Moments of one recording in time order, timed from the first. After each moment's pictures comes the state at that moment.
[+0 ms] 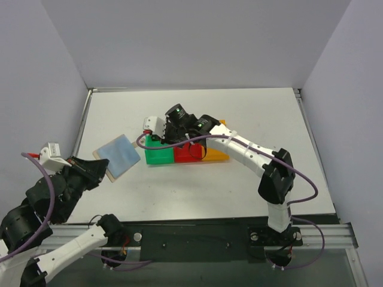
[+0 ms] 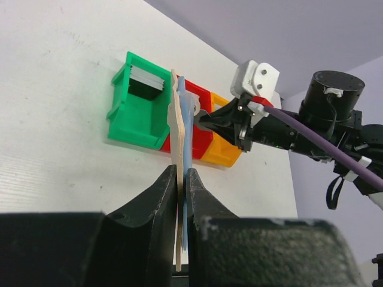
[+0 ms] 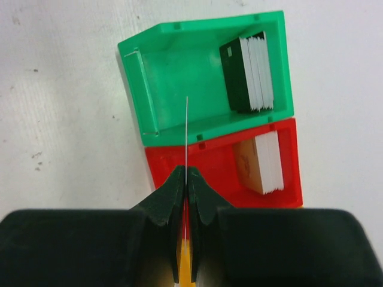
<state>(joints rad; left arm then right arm) -0.81 0.46 1.23 -1.06 -0.64 -0.92 0.90 1.90 1.77 -0.67 -0.11 -0.60</state>
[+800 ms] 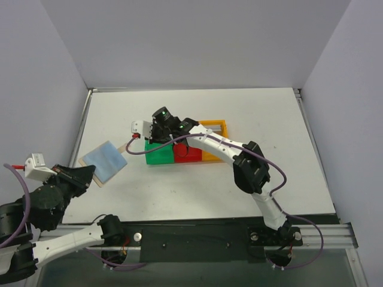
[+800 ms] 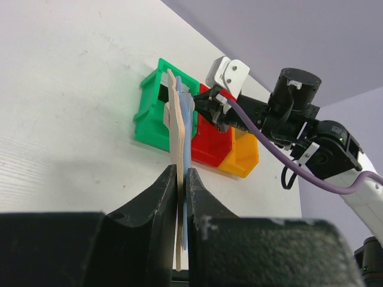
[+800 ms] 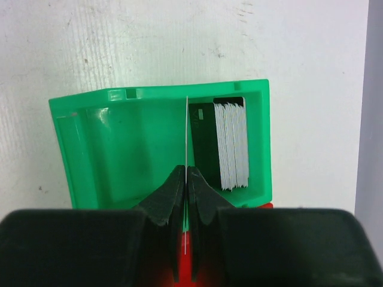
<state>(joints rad) -1.13 0.38 1.24 -1.31 -0.99 -1.15 0.90 2.19 1.94 -0.47 -0.11 -0.75</state>
